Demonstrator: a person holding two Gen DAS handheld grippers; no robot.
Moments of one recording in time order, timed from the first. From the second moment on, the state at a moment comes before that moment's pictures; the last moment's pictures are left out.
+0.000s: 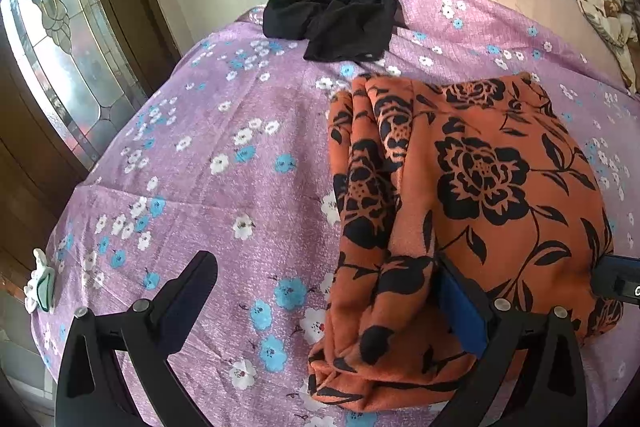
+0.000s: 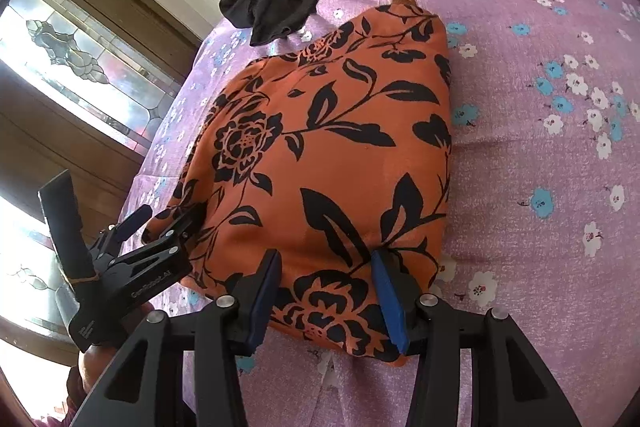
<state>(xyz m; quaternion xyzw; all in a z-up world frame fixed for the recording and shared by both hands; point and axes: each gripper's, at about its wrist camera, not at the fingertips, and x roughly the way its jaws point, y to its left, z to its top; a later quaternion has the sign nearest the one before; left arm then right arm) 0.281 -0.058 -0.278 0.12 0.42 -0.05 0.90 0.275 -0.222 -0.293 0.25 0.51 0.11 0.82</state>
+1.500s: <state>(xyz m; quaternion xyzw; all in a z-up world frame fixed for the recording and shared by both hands) 0.287 -0.058 -0.268 0.12 0.40 -0.04 0.91 0.281 -0.258 -0.262 0.31 0.41 0.06 0.86</state>
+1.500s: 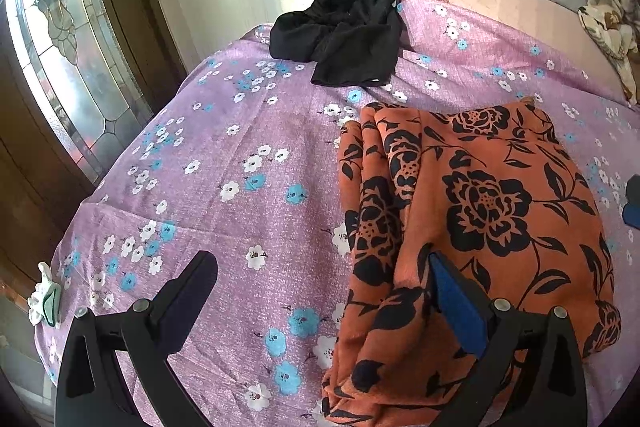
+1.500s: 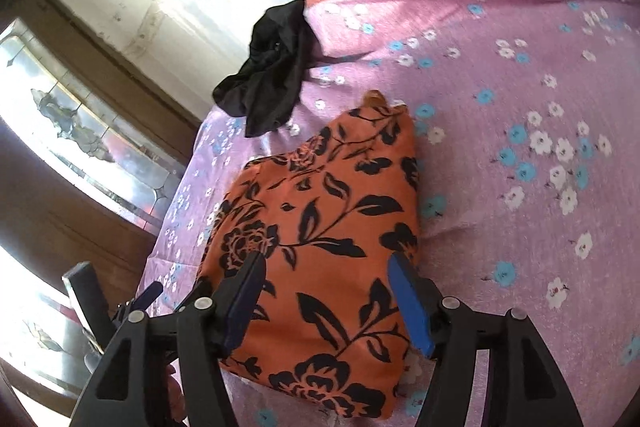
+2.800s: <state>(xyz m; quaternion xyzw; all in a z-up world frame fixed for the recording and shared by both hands) 0.298 -0.043 -0.257 0.08 0.39 -0.03 0.91 0.288 -0.282 -0.284 0.36 0.43 0.04 0.82</state>
